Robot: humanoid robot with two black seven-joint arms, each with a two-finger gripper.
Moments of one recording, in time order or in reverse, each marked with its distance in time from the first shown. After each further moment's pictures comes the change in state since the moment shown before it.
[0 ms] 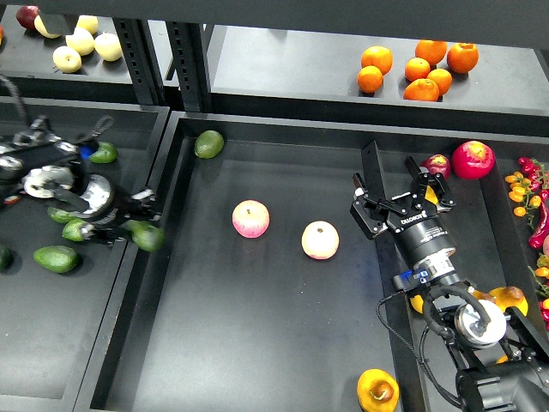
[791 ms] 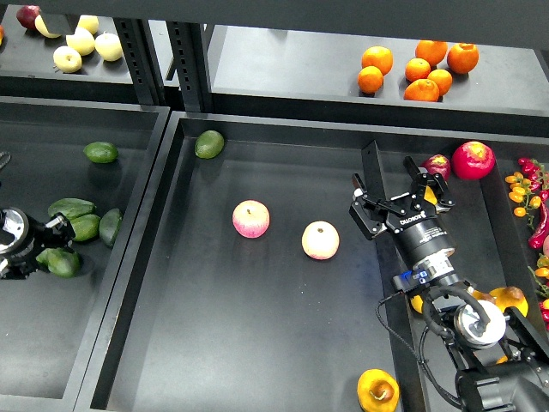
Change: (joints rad) left arm 0.249 -0.004 -0.101 0.220 0.011 0.000 0.000; right arm 0.000 0.000 -0.005 -0.002 -0.002 -0.002 0.000
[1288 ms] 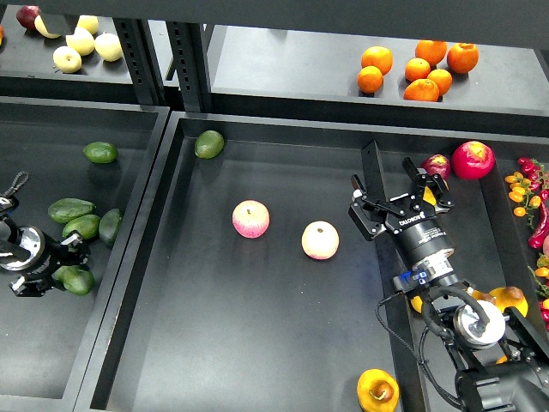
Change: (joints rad) left arm 0.020 -0.064 -0.007 0.006 0.012 0.000 0.000; right arm 0.000 0.000 -0.001 0.000 -0.001 -0.001 0.000
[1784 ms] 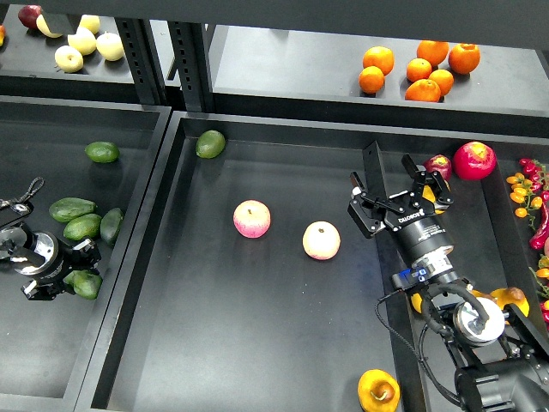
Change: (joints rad) left arm 0.020 -0.025 0.000 0.029 0.002 0.000 0.000; right arm 0.011 0.000 -0.003 0.001 0.000 -0.007 0.000
